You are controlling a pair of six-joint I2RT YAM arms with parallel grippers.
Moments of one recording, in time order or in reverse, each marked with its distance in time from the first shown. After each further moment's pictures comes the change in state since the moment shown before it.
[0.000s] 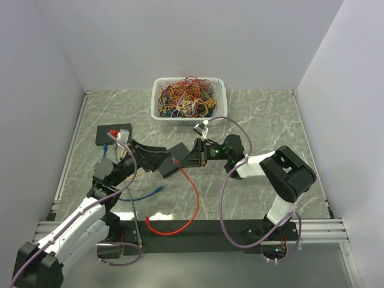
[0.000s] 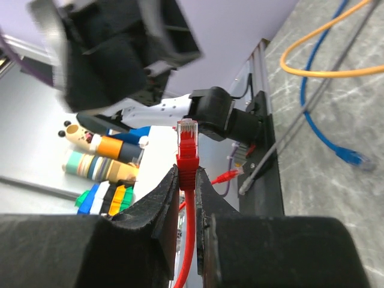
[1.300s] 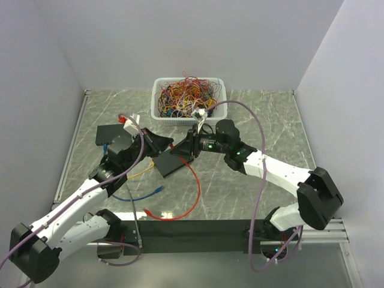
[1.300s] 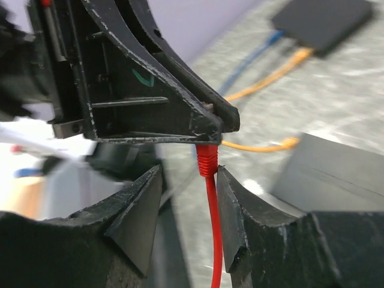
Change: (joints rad) left arm -0.144 0.187 0.348 -0.510 -0.380 -0.014; right arm 0.102 -0.315 0.246 -0.840 0.383 -0.742
